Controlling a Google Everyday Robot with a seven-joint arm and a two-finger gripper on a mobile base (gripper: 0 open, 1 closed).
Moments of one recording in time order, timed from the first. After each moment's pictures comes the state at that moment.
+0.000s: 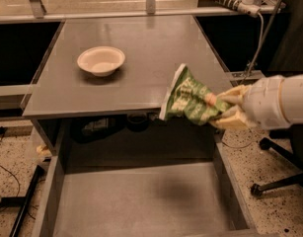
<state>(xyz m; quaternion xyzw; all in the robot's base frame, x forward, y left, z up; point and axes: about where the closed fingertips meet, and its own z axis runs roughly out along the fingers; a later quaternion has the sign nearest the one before) 0.493 -0.163 0.871 -0.57 0.70 0.07 0.42</state>
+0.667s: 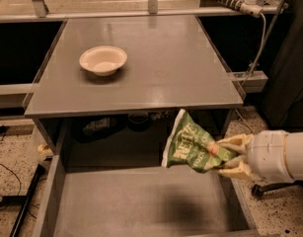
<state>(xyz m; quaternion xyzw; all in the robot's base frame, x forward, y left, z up) 0.416 -0.168 0.797 -0.58 0.70 0.10 0.40</state>
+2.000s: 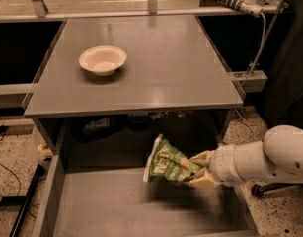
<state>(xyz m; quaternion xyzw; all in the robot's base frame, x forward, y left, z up) 0.441 -0.128 0.677 -0.58 0.72 0.18 0.34</state>
